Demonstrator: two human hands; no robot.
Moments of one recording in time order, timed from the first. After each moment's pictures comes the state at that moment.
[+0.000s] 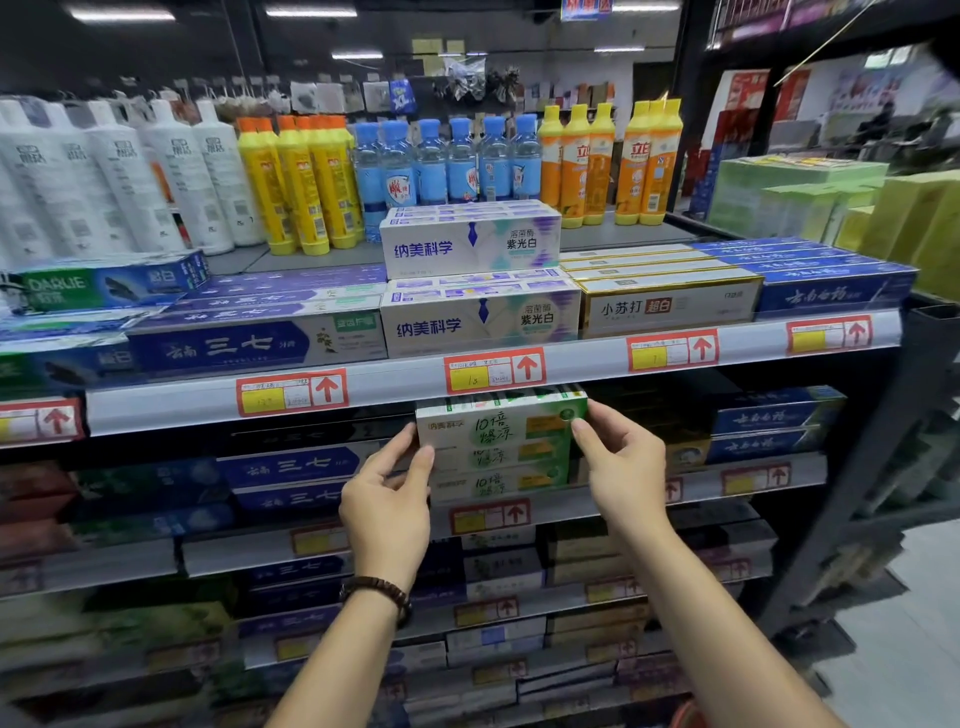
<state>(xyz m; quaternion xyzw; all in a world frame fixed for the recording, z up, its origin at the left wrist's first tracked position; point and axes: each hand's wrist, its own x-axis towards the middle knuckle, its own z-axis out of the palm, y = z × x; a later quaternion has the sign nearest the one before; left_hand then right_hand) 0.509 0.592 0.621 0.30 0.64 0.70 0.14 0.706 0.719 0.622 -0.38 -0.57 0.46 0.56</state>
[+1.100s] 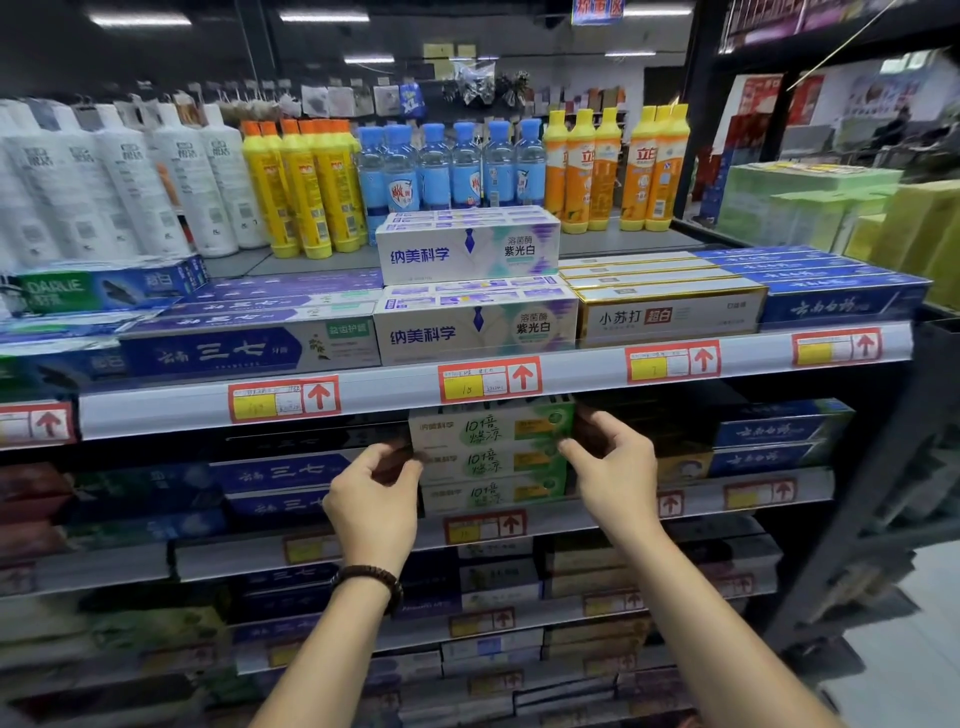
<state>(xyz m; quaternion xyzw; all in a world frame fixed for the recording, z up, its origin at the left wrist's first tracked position) 0.502 0.606 0.630 0.28 0.73 0.62 0.04 0.704 0.745 0.612 -0.45 -0.66 0.37 0.48</state>
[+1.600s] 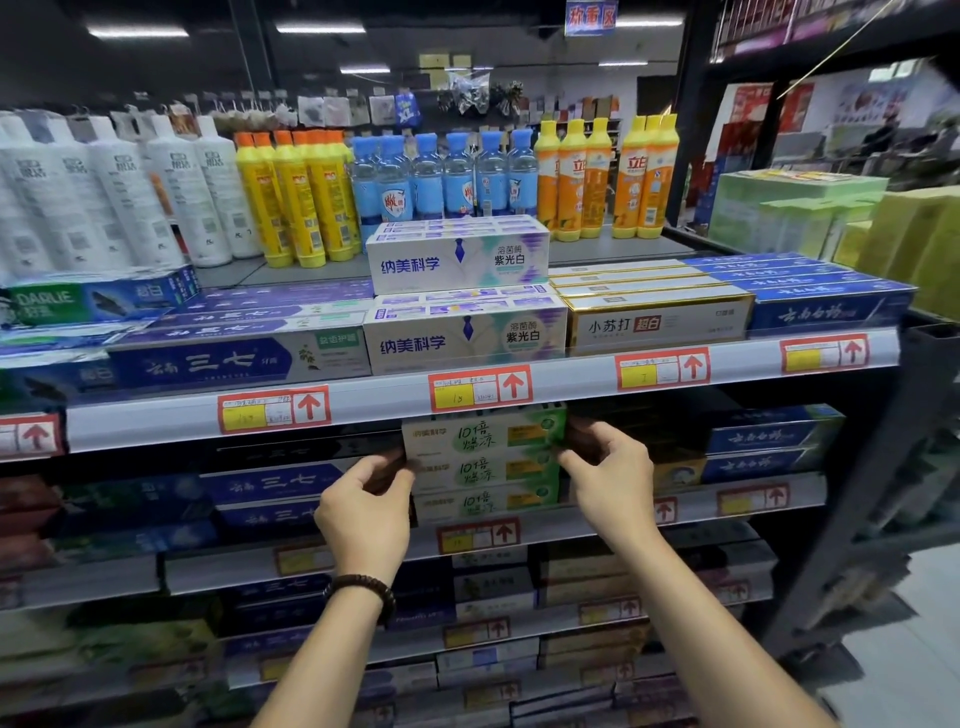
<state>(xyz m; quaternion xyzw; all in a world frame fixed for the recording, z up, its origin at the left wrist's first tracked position) 0.500 0.612 0.625 0.27 0.74 0.62 0.03 0.710 0.749 0.616 -0.48 -0.67 0.34 0.46</state>
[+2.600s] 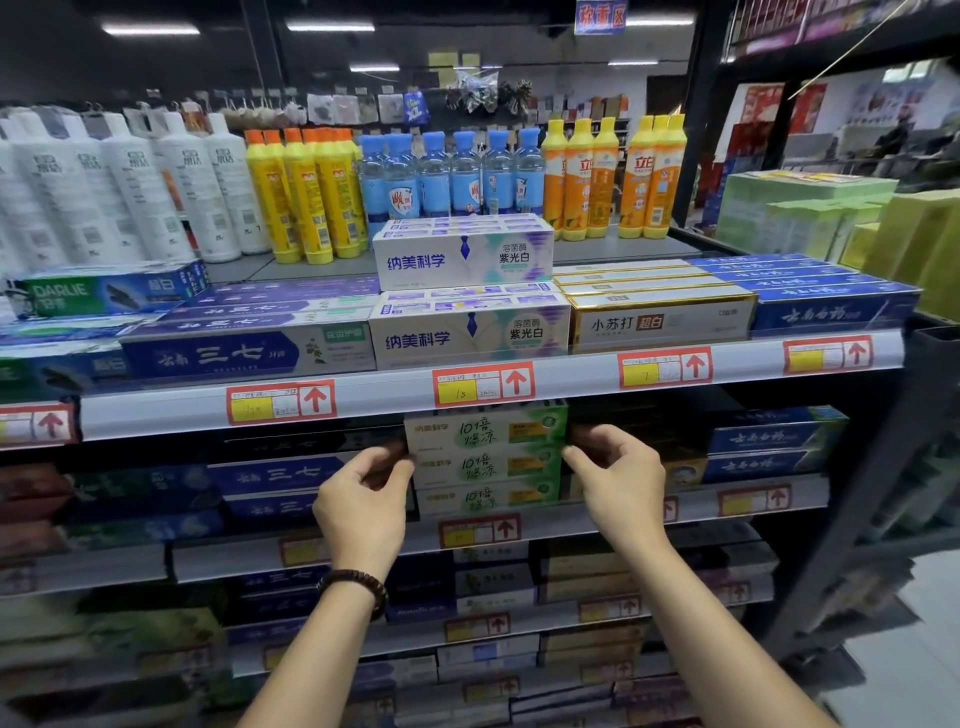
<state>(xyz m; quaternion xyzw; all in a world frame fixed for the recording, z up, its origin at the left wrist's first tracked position) 0.498 0.604 0.627 0.28 0.72 0.63 0.05 0.719 0.735 0.621 -0.46 -0.65 0.34 0.50</state>
